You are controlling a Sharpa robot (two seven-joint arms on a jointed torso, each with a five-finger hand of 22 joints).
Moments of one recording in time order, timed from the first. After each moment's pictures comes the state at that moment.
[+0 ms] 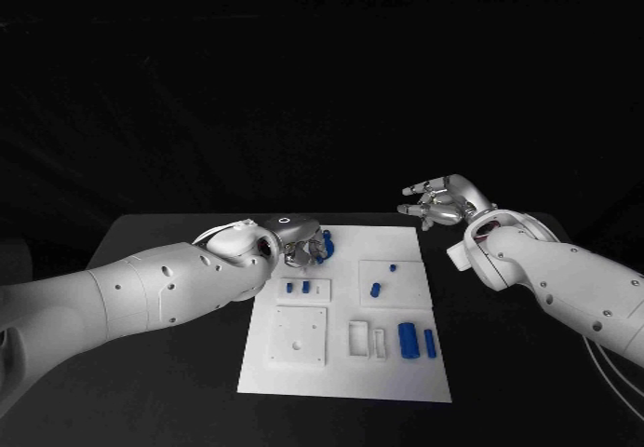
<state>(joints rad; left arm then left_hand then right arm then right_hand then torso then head) 1.29 -0.53 -0.18 1.18 -1.49 -0.30 0.02 1.45 0.02 0.20 -0.16 0.10 1.22 0.09 0.06 0.06 1.32 0.03 0.06 0.06 1.36 -0.05 1.11 0.40 0.08 1.25 -0.06 0.34 1.31 0.98 -0.73 0.38 1.25 -1.10 -0.40 0.02 1.24 -0.12 0.11 -0.13 0.55 1.00 0.12 0.06 0.06 1.10 0.01 0.87 0.74 1.35 -0.06 0.80 0.81 0.11 1.47 -0.08 0.10 1.17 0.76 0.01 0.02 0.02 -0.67</state>
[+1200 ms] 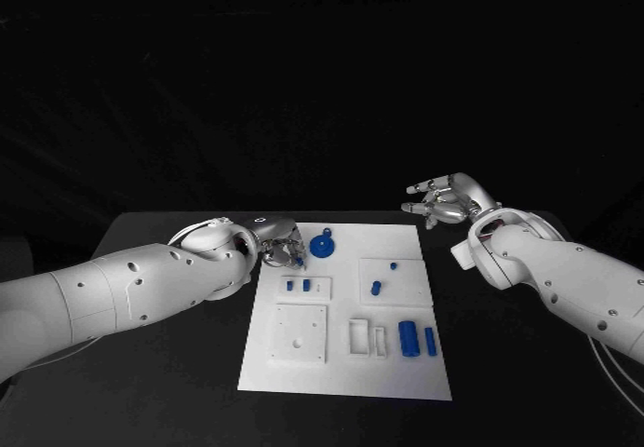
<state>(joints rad) 1.29 -0.62 -0.18 1.23 -1.39 -0.23 -0.02 1.44 0.03 0.19 -0.16 0.10 1.22 0.09 0.06 0.06 1.31 0.03 0.06 0.06 1.36 -0.05 1.10 0.40 0.07 1.25 -0.07 0.34 1.31 0.98 -0.74 0.38 1.25 -1.10 -0.40 0.02 1.24 -0.11 0.11 -0.13 0.55 1.00 0.12 0.06 0.06 1.10 0.01 0.87 0.74 1.35 -0.06 0.80 0.81 0.11 1.47 -0.08 0.10 1.17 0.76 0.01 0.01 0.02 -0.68</state>
